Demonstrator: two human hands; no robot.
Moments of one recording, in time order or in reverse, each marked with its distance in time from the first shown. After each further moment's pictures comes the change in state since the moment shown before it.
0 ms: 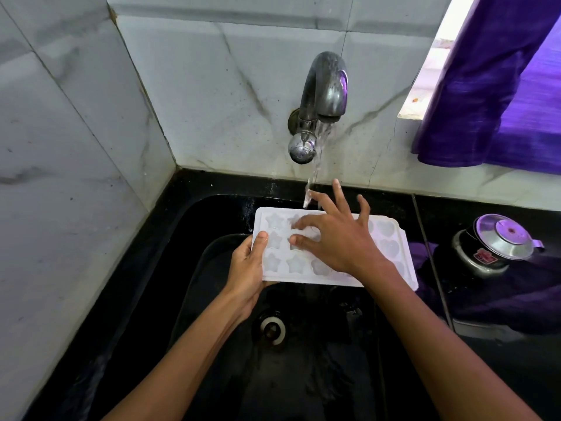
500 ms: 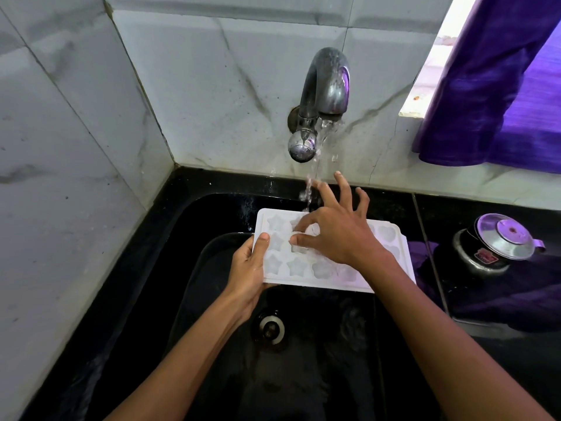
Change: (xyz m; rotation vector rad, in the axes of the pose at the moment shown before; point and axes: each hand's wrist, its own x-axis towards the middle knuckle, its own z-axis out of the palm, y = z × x) left_hand 0.004 -0.005 0.001 0.010 0.006 -0.019; right_hand 0.010 0.002 -0.005 -0.072 -0.023 -0.007
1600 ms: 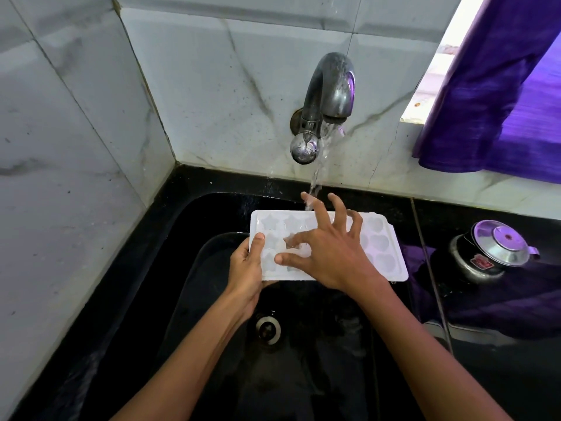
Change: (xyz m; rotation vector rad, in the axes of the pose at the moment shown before) left_hand 0.000 -0.002 0.001 -0.033 0.051 -0.005; right_hand -0.021 -0.014 0.014 -0.005 -0.016 -0.020
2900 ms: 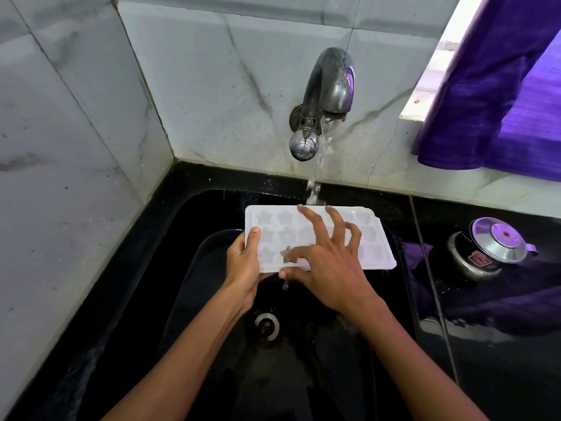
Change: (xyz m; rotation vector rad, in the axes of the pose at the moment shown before) left_hand 0.005 0.002 0.002 0.014 0.090 0.007; right_hand -0.021 -0.003 0.016 0.007 0.024 -0.030
